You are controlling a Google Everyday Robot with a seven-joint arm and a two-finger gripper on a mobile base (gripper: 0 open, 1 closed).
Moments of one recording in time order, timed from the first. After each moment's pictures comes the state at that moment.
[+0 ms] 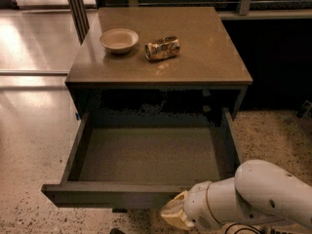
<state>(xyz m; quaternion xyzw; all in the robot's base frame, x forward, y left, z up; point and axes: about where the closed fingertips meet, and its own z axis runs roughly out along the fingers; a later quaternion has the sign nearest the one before) 0.322 -0.032 0.653 -0.48 0.80 0.29 0.24</state>
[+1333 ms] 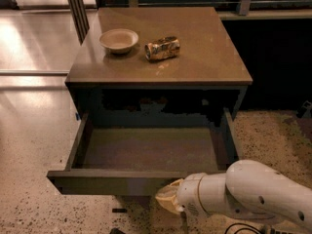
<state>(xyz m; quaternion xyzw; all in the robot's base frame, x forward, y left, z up) 0.367 -0.022 0.649 -0.41 0.82 0.27 0.29</state>
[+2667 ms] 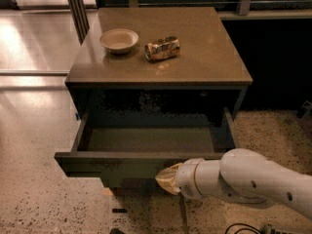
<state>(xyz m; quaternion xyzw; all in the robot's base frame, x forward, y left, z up) 0.420 -0.025 0.651 -0.40 0.82 0.24 0.33</state>
